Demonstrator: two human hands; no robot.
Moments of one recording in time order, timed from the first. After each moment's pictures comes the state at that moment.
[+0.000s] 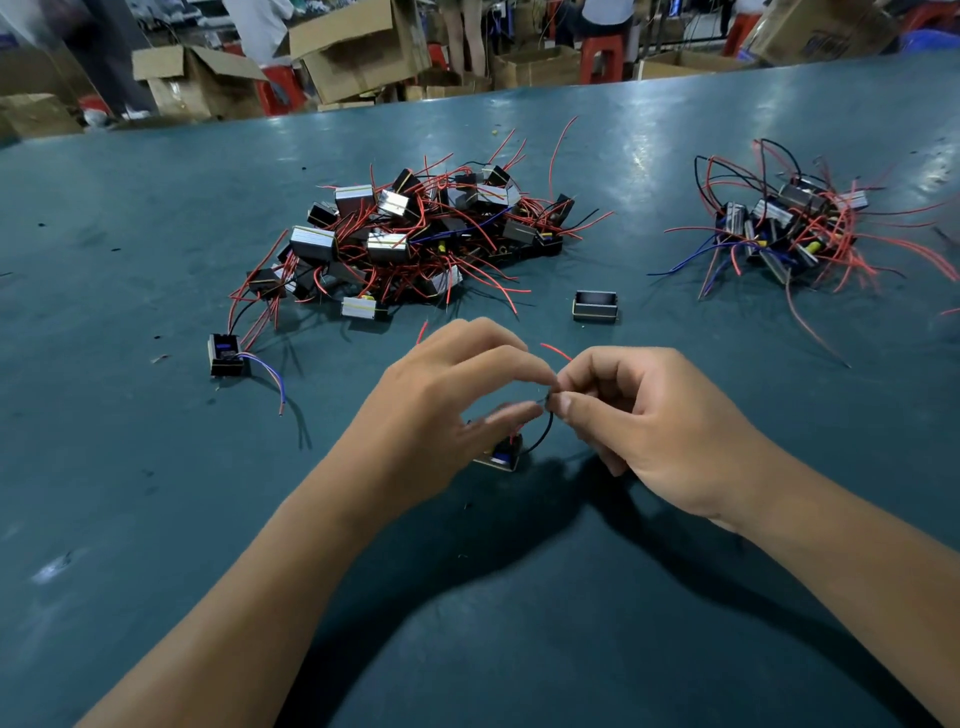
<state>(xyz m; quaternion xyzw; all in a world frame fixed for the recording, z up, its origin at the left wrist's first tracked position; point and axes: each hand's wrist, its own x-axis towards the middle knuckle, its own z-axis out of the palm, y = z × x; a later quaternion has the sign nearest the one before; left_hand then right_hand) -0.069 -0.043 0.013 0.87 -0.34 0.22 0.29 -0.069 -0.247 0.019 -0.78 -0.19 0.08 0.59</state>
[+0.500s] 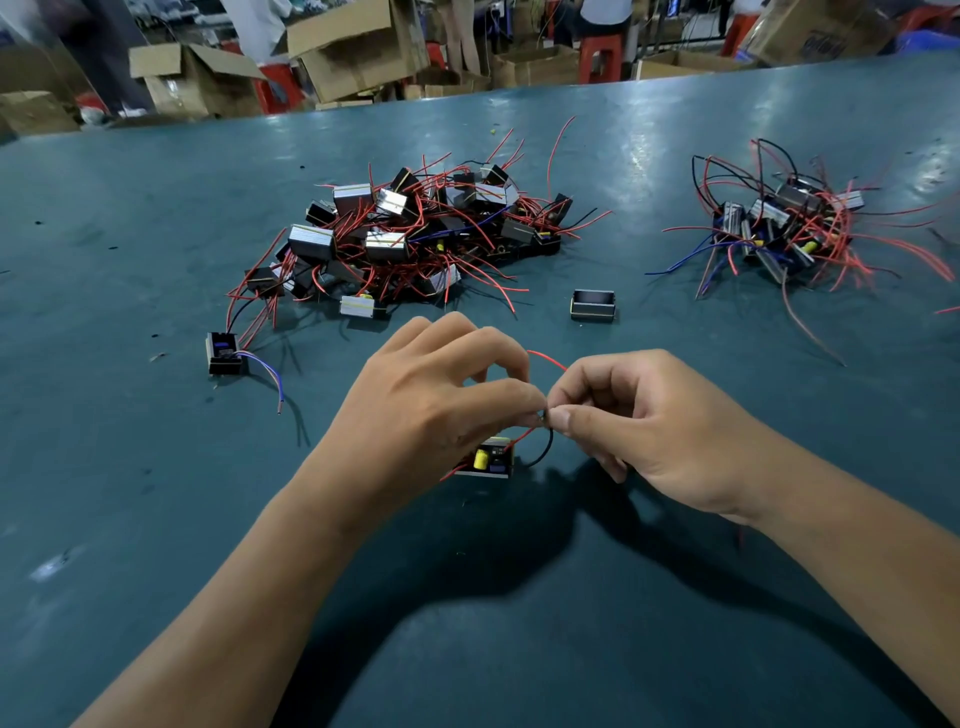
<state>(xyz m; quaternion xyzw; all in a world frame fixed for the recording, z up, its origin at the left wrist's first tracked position) -0.070 -0.038 0.021 0.85 -0.40 0.31 0.12 -0.068 -0.253 0.023 -0.77 -0.22 0.14 0.58</state>
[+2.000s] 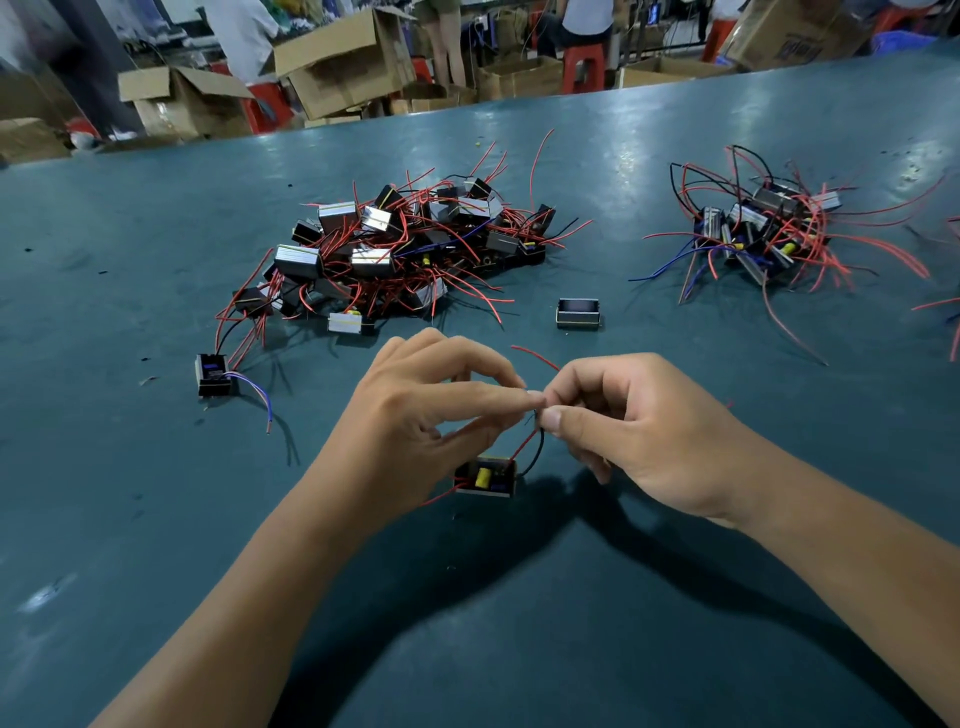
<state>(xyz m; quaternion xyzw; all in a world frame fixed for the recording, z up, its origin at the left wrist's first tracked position) -0.072 -0.042 0.016 0.85 -0.36 0.25 0.29 -0.069 -0.257 0.020 -0.76 -0.22 0.12 0.60</state>
